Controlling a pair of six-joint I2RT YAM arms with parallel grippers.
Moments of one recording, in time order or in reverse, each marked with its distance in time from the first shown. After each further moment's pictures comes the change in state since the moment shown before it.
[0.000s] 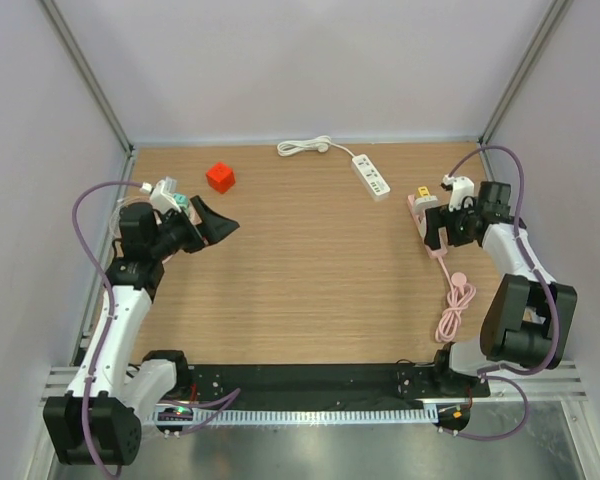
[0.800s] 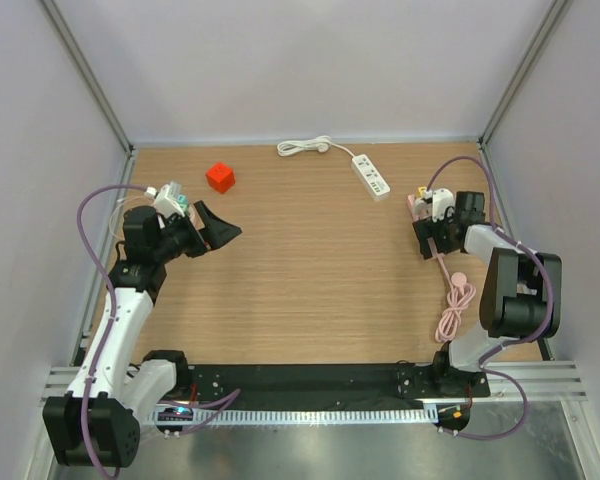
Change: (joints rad) left arm -0.027 -0.008 -0.045 -0.007 -0.005 0.019; right arm 0.089 0.160 -0.105 0.231 0.183 -0.065
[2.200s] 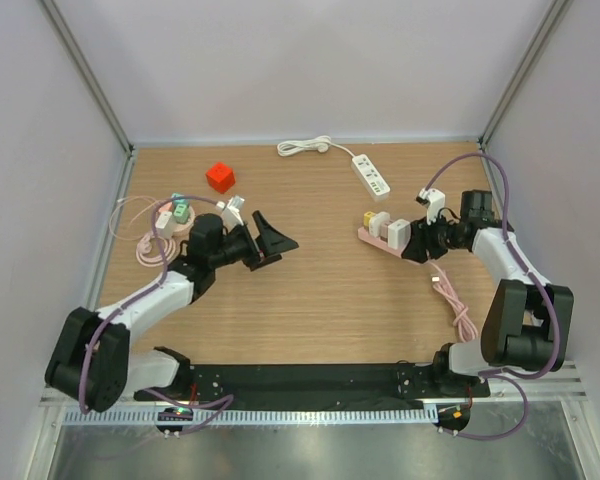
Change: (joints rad) left arm -0.378 0.295 -0.152 0.544 -0.016 -0.447; right arm 0.001 -0.177 0.037 -0.321 -0.510 -0.043
